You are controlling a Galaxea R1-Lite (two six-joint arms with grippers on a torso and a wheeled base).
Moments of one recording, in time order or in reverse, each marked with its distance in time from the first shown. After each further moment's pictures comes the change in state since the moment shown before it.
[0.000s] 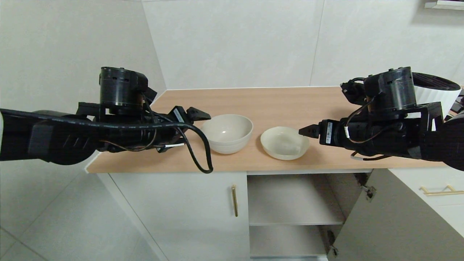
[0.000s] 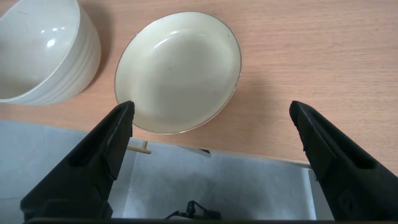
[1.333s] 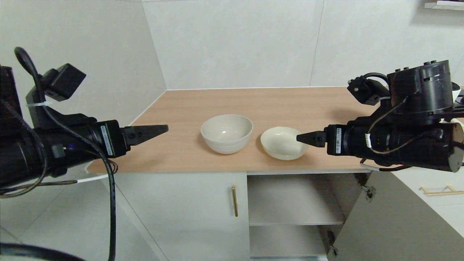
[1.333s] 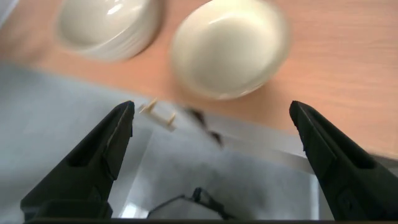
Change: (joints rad) left arm 0.084 -0.443 0.316 -0.028 -0.062 0.577; right arm 0.075 -0.125 0.083 0.005 0.063 -0.053
